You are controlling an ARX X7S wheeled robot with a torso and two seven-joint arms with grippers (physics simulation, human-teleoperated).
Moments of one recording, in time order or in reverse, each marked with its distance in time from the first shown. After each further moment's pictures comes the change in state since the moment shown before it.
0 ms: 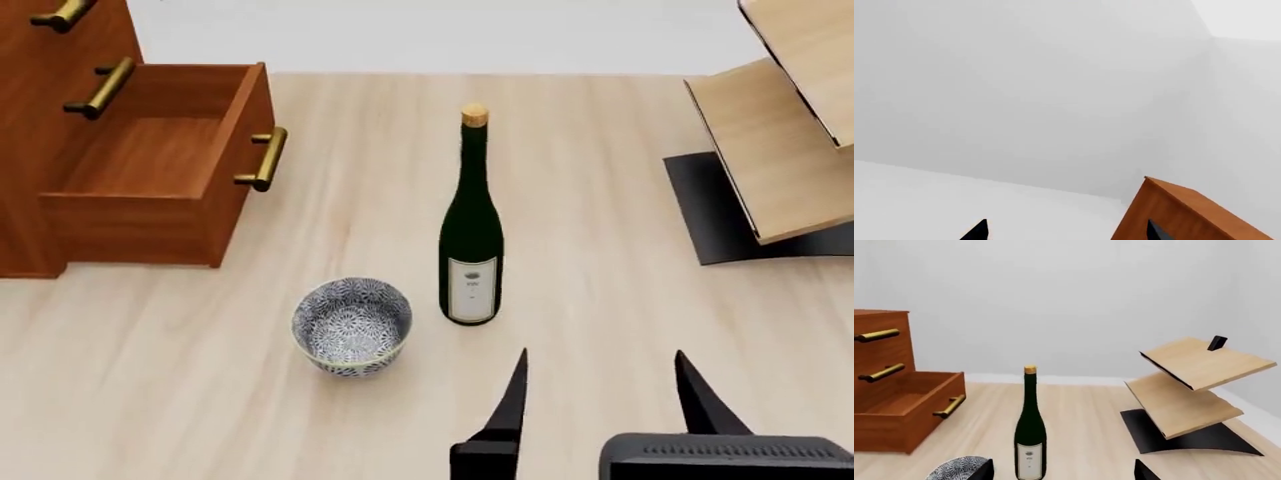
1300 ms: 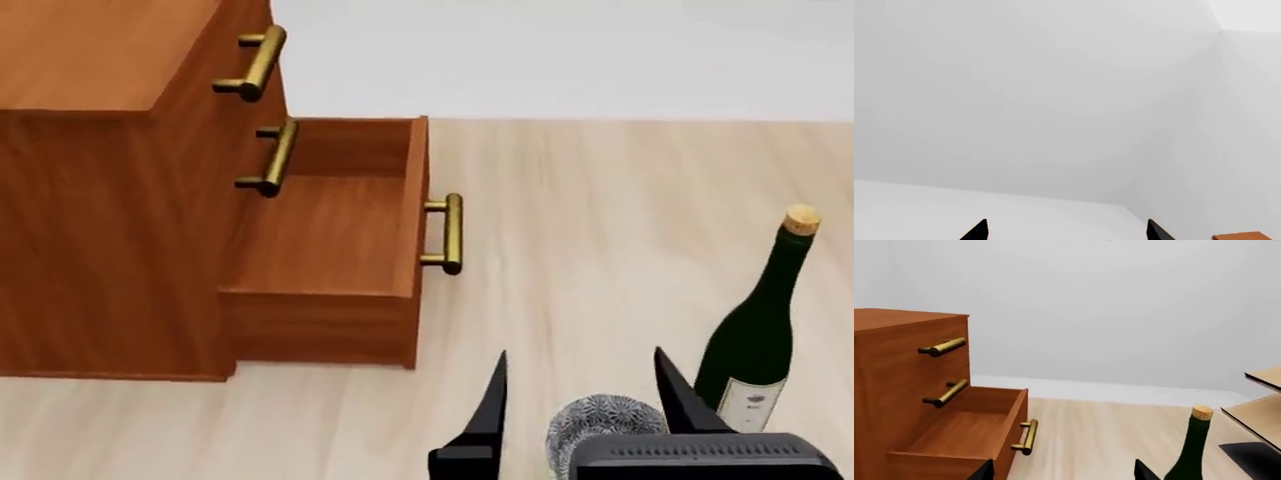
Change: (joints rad) left arm 0.124 -0.035 0.118 -0.033 0.062 0.187 -0.022; right arm 0.013 0.099 -0.080 0.027 0.128 -0.058 0.156
